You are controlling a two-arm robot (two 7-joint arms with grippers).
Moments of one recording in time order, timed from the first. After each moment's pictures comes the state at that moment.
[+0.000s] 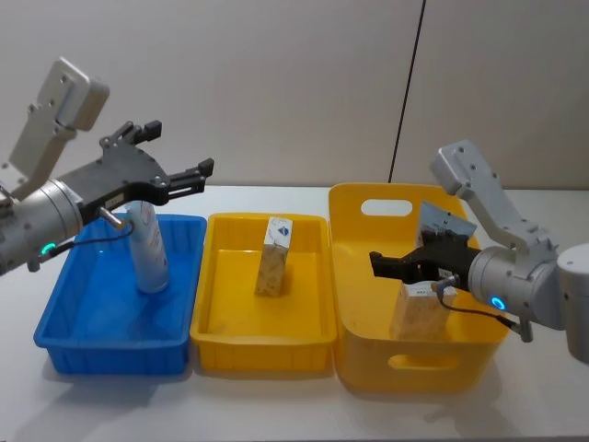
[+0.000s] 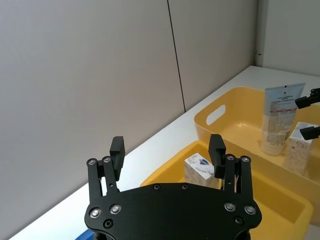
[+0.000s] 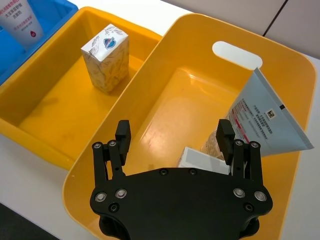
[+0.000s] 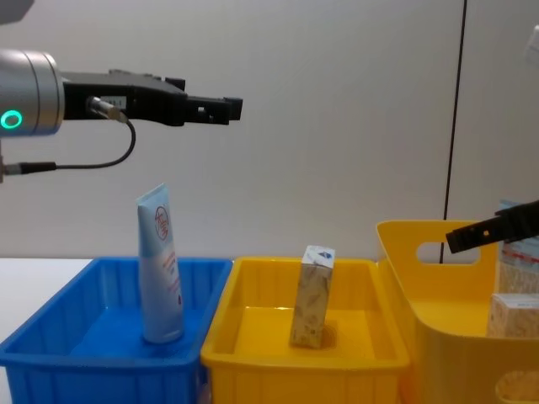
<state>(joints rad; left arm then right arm) -0.54 0.47 0.43 -1.52 -0.40 0.18 -0.45 0.30 0.31 -0.20 -1.73 0.12 0.87 0.33</state>
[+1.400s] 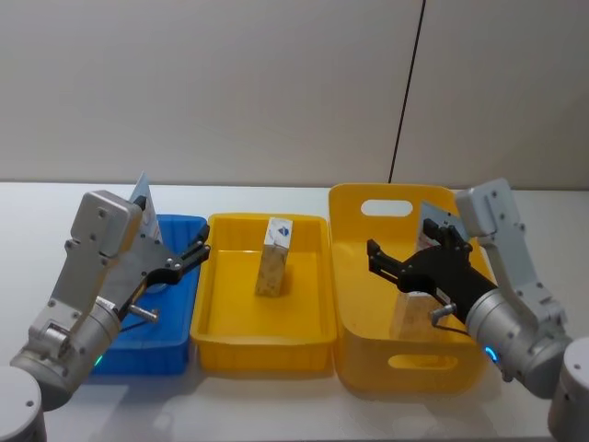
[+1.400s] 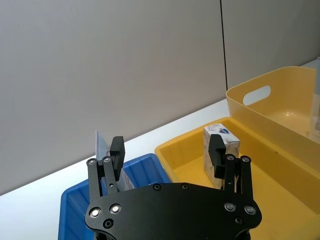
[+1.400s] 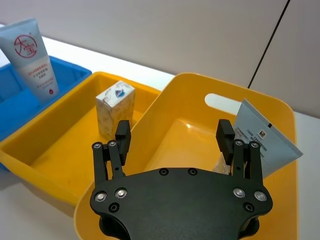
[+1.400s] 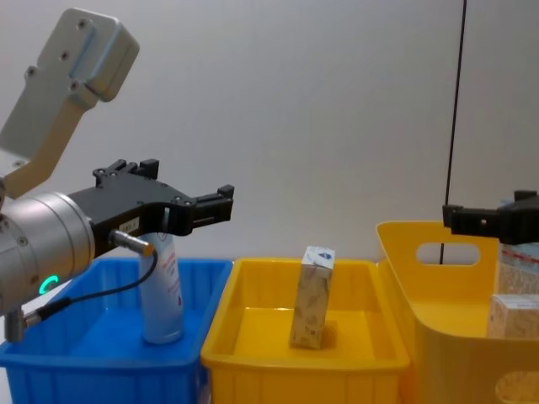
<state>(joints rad) -0.24 0.38 0.45 -1.63 -0.20 0.01 -0.01 0.10 0.33 -0.22 -1.75 0.23 0.35 0.16</state>
